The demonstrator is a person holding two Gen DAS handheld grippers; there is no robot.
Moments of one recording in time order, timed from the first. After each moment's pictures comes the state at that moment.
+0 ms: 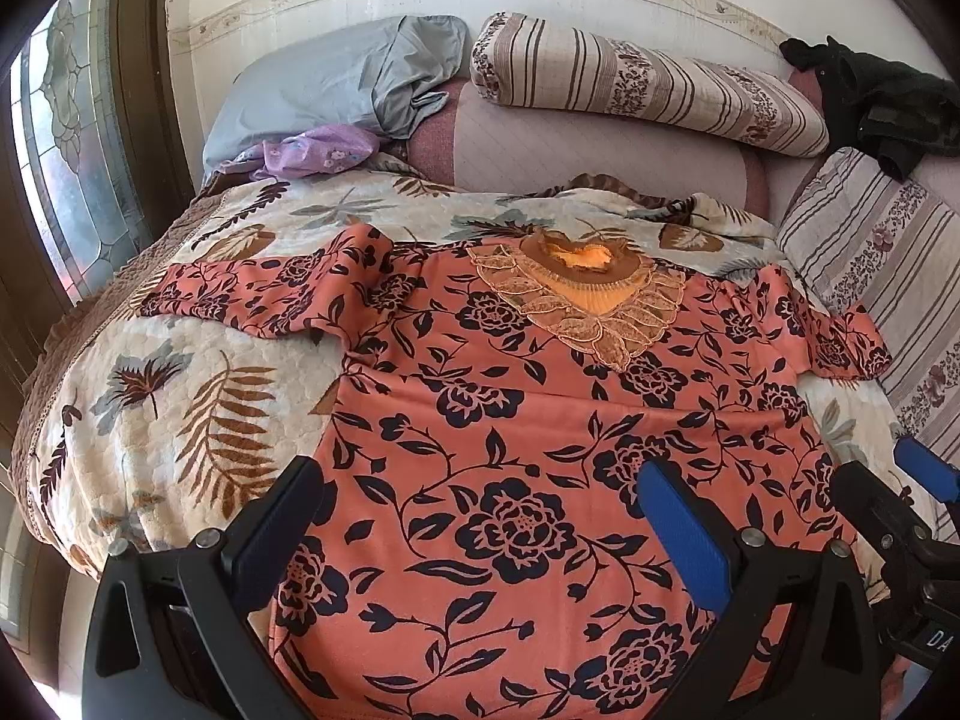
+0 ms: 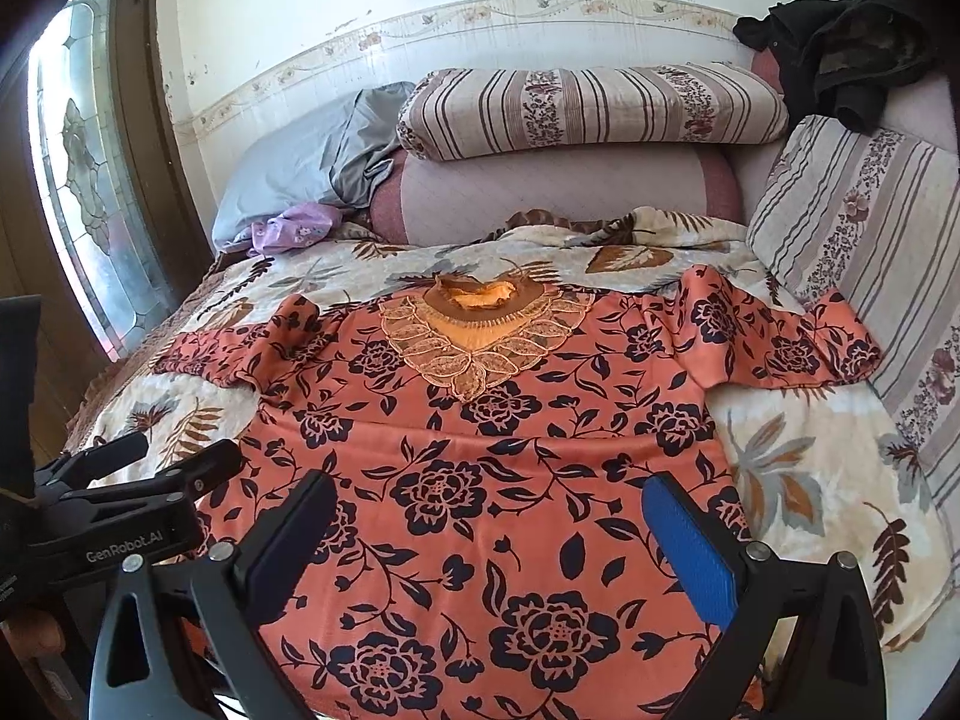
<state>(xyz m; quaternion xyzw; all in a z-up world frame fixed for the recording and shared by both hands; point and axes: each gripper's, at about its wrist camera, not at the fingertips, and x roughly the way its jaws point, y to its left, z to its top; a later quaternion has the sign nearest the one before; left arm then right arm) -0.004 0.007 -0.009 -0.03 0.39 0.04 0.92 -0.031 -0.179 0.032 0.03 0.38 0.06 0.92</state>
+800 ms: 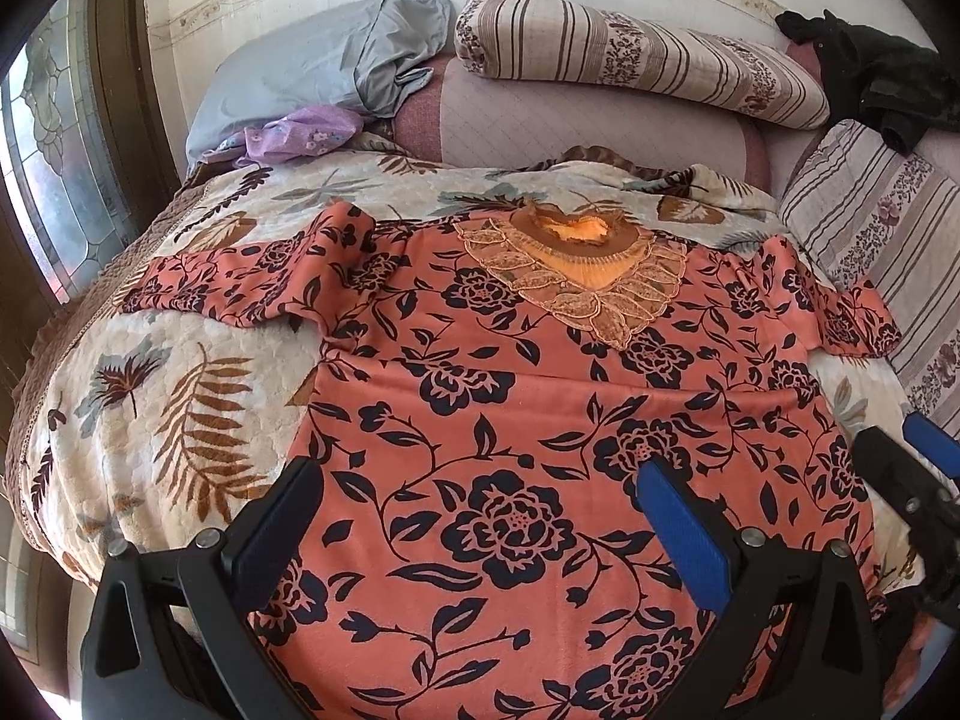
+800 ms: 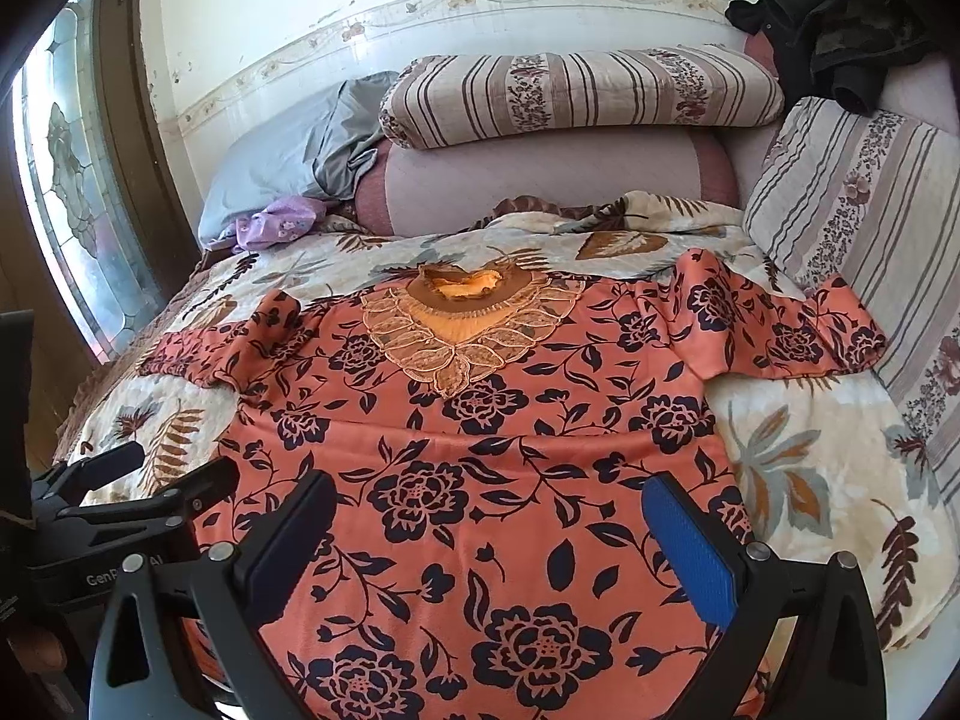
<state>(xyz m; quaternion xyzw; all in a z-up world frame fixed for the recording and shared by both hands) 0.015 -0.001 -0.033 -0.02 0.42 0.03 0.91 -0.015 -0.201 0.019 0.06 0.39 0.06 0.92</state>
